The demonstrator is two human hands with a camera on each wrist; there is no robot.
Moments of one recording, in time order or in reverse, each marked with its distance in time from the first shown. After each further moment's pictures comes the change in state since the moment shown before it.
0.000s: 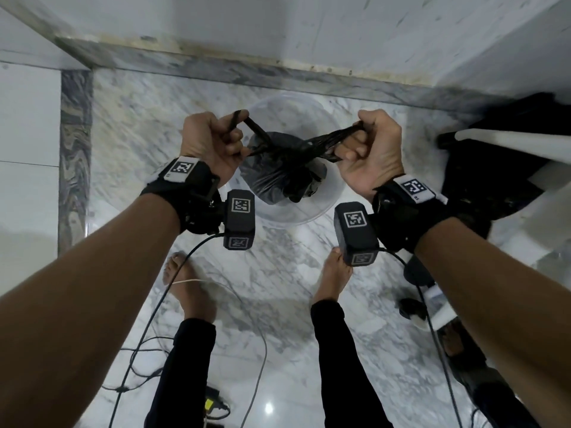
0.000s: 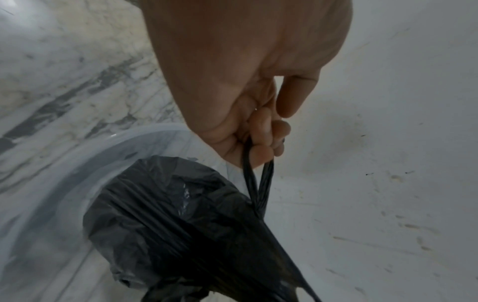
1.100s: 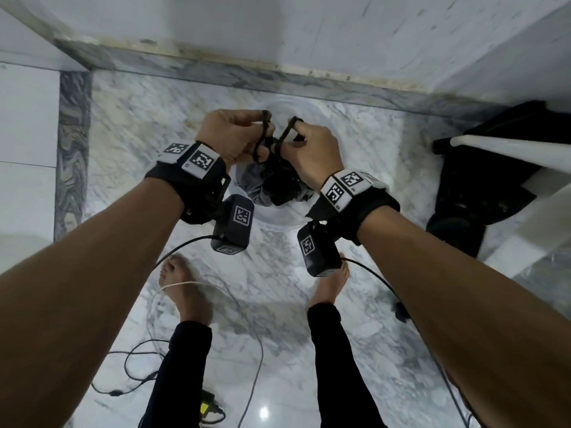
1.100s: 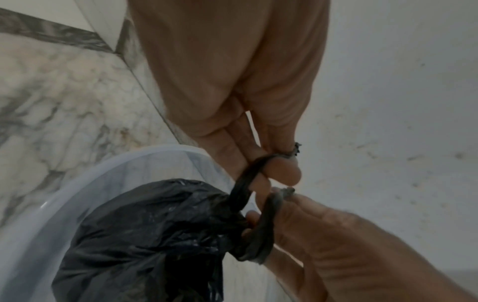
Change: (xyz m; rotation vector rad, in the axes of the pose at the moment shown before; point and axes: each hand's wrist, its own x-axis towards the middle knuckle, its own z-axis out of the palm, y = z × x) left_hand -0.004 0.002 0.027 0.475 -0.057 0.189; right_hand 0.014 0.052 0.030 -1.322 -0.071 -0.414
